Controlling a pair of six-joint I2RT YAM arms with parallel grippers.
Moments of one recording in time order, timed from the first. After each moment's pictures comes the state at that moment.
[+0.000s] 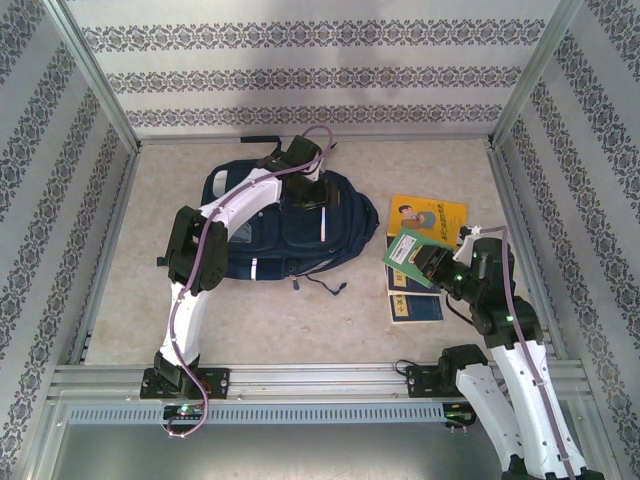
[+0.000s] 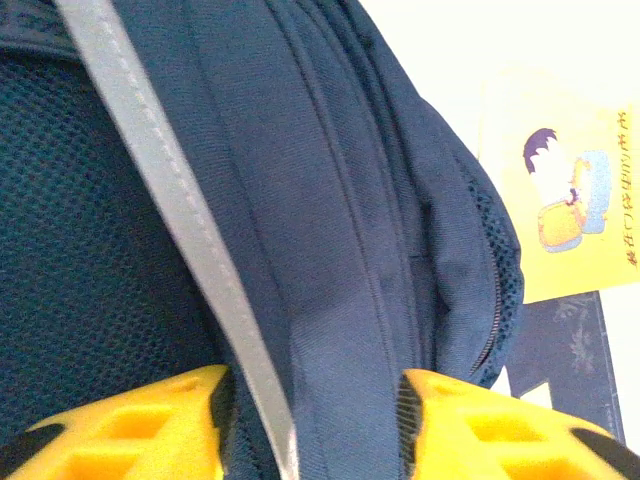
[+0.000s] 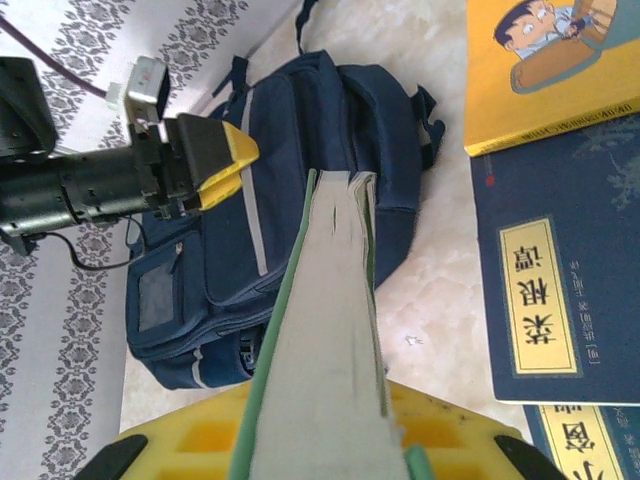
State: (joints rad) left arm -0.48 2.17 1.89 -0.71 0.33 -0.51; right arm 0.11 0.55 0.68 -0.70 -0.37 0.79
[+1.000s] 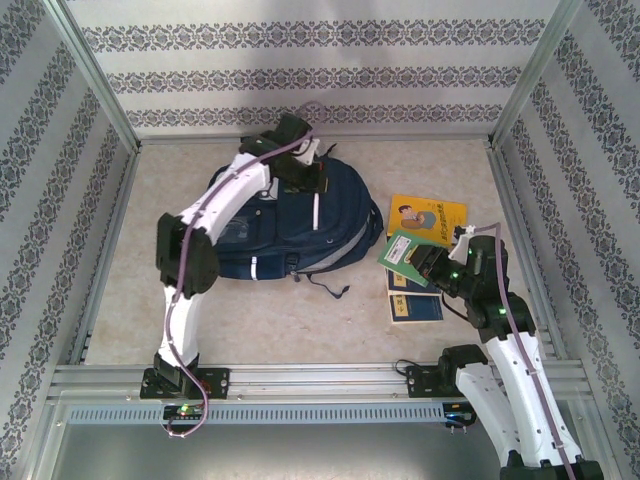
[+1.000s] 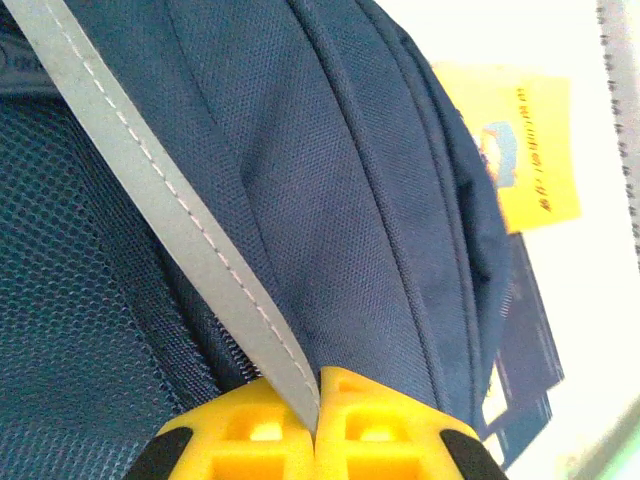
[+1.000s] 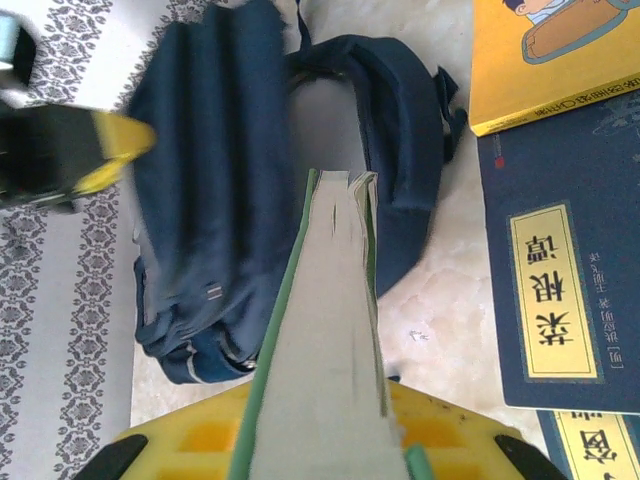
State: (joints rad) left arm -0.45 2.05 2.07 -1.00 0.36 -0.35; right arm 0.09 0.61 0.64 -0.62 -0.43 0.80
